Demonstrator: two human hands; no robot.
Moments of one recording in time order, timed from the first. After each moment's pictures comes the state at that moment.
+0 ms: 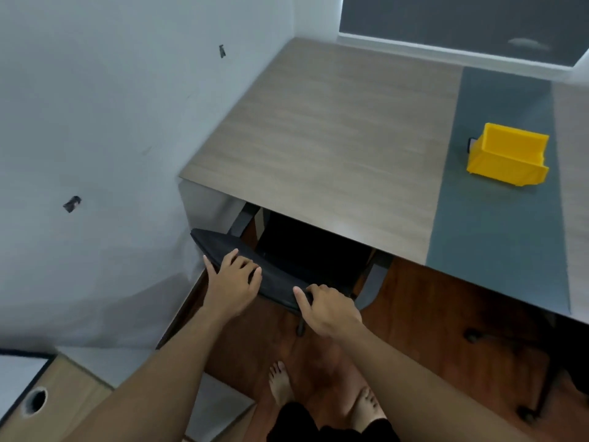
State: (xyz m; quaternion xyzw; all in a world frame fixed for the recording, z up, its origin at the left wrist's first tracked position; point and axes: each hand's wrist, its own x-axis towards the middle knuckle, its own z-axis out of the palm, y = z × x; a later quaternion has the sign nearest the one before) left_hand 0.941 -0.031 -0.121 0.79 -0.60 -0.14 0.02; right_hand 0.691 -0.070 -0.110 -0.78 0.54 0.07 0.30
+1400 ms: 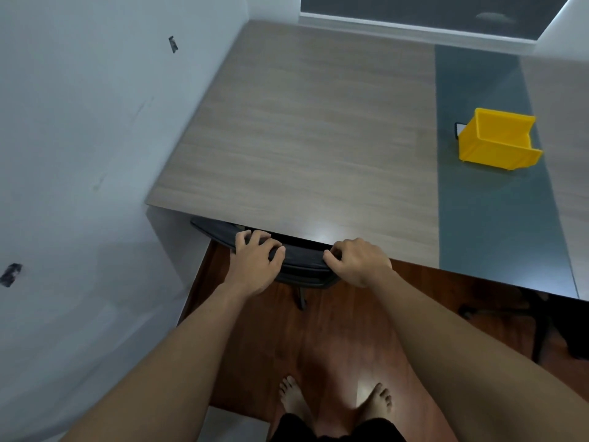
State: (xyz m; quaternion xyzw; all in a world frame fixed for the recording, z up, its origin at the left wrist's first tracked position) left_hand 0.994 -0.200 -0.122 0.72 -0.64 -0.26 0.05; right_hand 0.732 -0.251 -0.109 -0.77 0.60 0.10 0.21
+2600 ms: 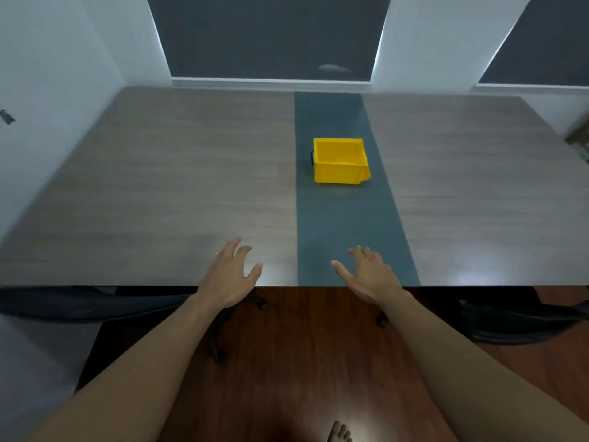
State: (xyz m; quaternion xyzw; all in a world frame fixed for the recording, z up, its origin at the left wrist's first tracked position) left_hand 0.642 -0.256 -0.095 0.62 -0.74 -0.25 0.08; right_hand 0.306 -0.225 -0.095 -0.65 0.73 -0.02 0.21
